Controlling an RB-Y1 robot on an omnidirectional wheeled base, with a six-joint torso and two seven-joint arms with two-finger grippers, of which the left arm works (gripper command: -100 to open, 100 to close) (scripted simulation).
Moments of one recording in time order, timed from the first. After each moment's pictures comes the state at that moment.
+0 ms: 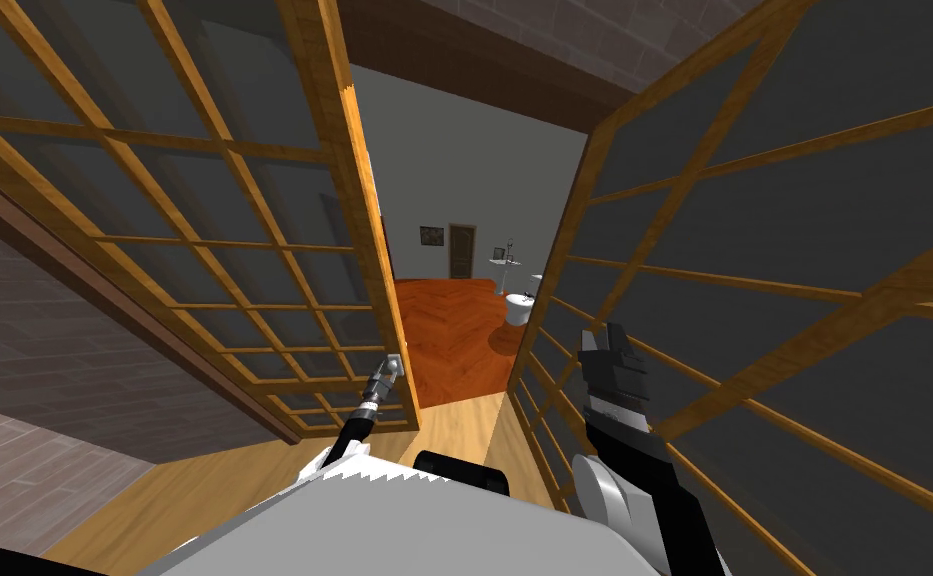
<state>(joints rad) 0.06 0.28 -0.02 -0.73 0.30 -0.90 0.50</state>
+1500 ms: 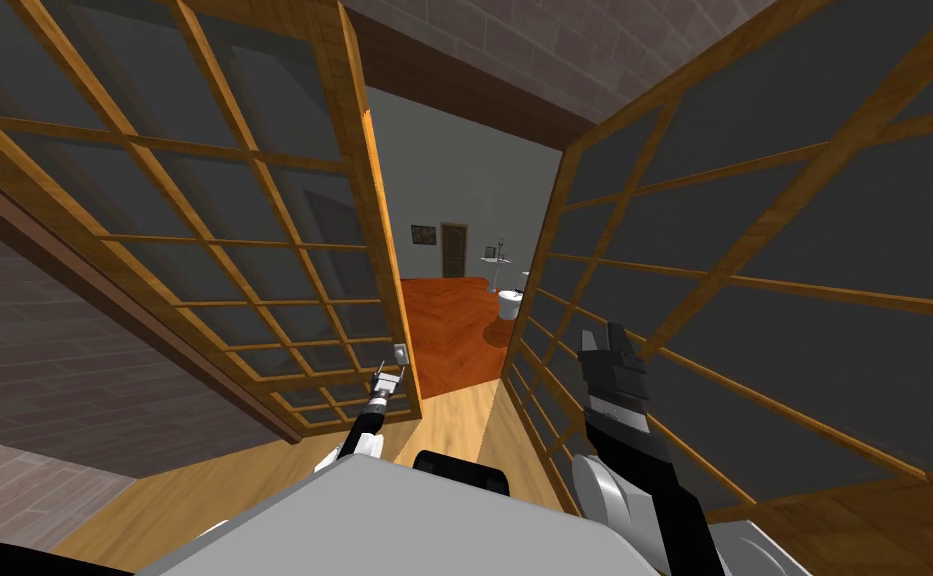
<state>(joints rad) 0.03 0.25 -0.09 -0.75 0.49 -0.88 0.88</state>
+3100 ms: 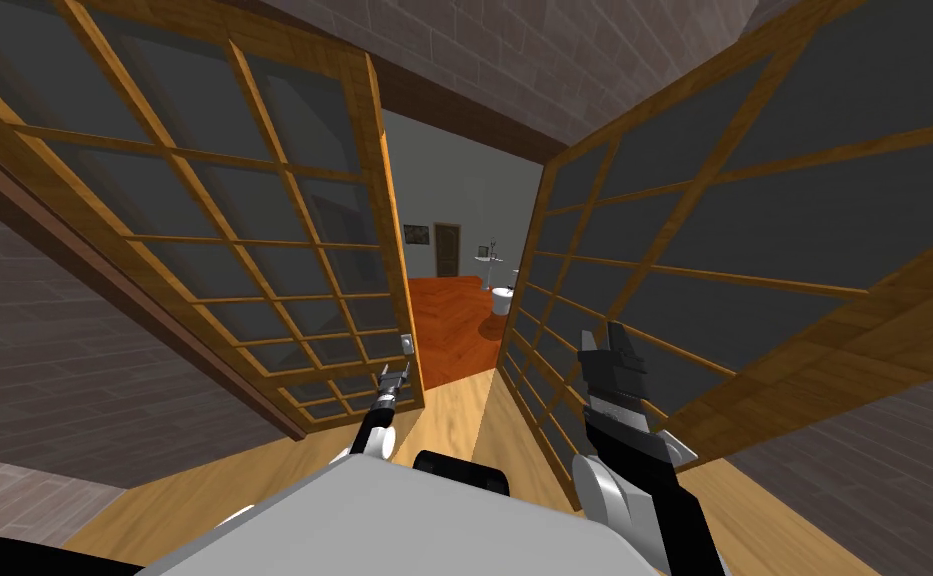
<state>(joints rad) 0.00 0.21 -0.16 -0.76 0.68 -0.86 1.28</state>
